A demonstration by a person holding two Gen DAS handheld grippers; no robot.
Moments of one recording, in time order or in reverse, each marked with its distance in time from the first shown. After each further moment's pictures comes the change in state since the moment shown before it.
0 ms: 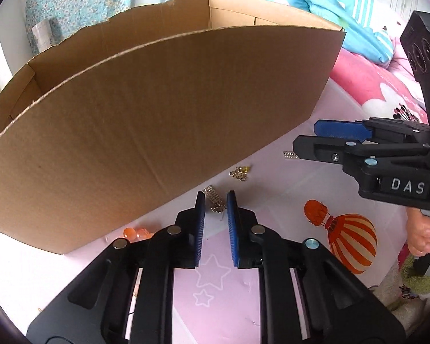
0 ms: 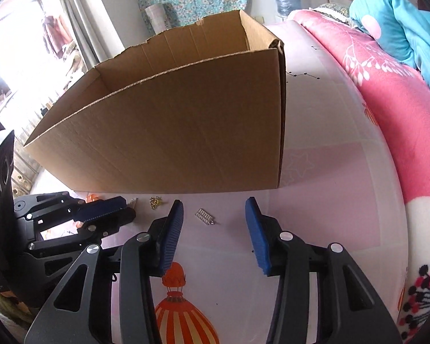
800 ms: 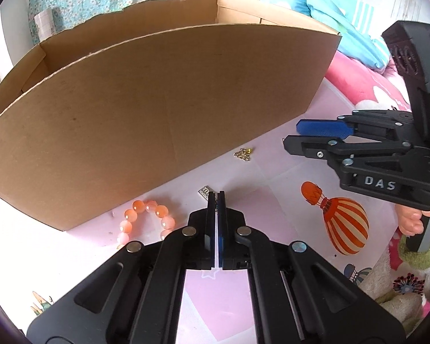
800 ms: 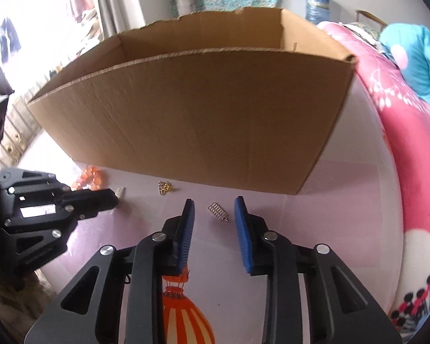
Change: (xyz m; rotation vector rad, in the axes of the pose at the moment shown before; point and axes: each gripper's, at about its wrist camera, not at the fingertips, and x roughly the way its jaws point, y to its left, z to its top) left arm -0.013 0.009 -0.018 -0.048 0.005 -0.046; right arm 0.015 0.017 0.008 -0.200 0.062 -0.017
